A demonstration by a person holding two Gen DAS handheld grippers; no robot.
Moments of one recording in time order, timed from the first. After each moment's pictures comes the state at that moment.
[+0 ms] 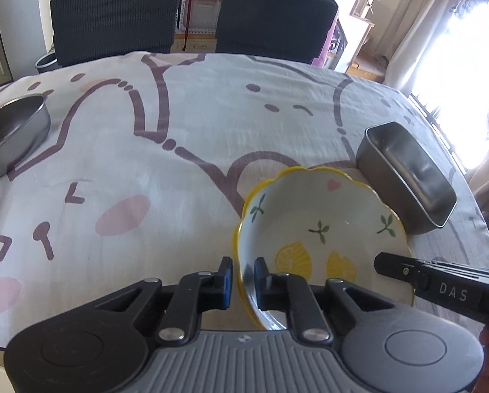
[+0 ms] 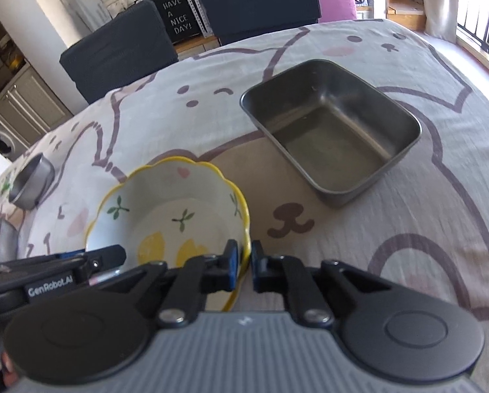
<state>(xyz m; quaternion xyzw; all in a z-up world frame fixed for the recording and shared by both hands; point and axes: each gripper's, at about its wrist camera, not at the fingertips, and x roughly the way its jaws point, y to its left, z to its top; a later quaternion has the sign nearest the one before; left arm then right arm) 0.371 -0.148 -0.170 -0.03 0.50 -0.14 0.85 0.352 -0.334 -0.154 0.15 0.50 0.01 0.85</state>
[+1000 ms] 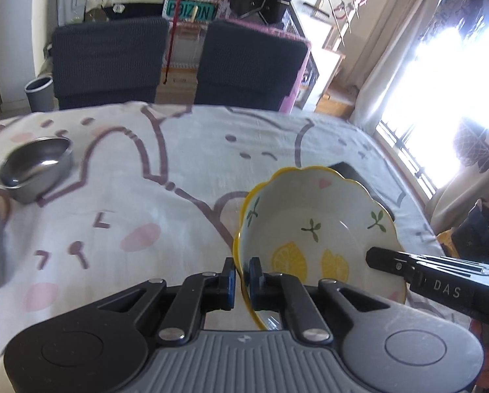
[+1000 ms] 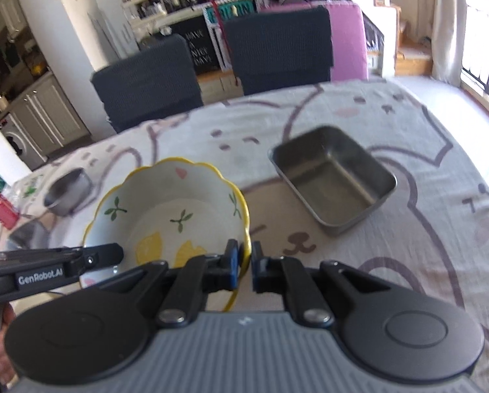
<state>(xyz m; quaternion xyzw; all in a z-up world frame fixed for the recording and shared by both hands) 0.319 -0.112 -0.090 -0.06 0.44 -0.18 0.88 0.301 -0.316 -0.081 0.11 0.42 0.02 0.90</state>
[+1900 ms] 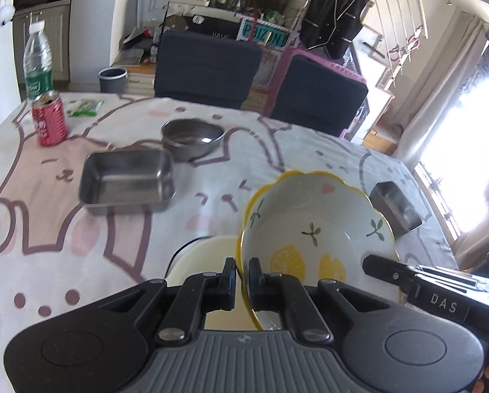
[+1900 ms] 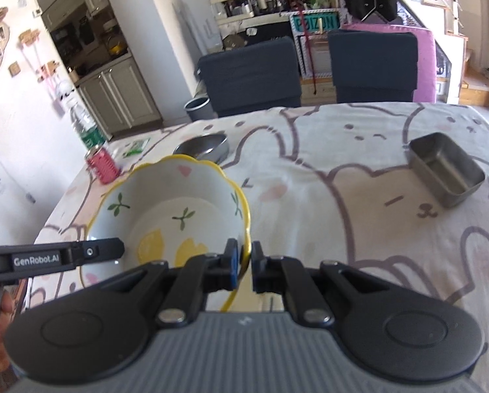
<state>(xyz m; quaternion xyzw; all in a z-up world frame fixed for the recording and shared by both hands) 0.202 0.048 -0.055 -0.11 0.43 -0.09 0.89 0.213 -0.168 -0.042 0.08 0.40 0.14 0.90</state>
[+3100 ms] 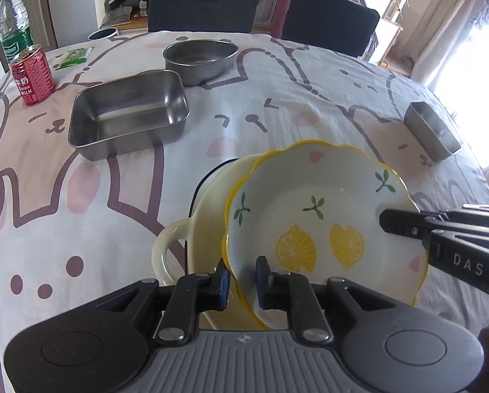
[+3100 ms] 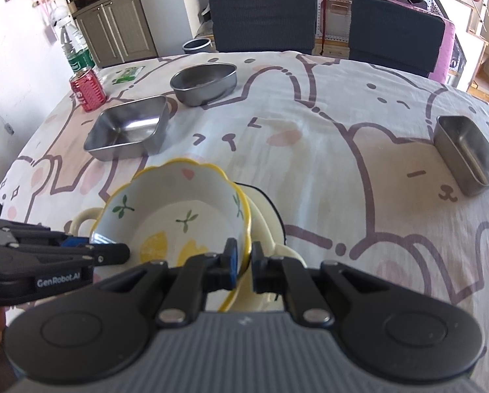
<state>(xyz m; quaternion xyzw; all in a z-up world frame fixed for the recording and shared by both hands) 0.220 0.050 -0.124 -0.03 0.52 -0.09 0.85 0.231 -0.120 -0.089 -0.01 0.48 0.13 0.87</state>
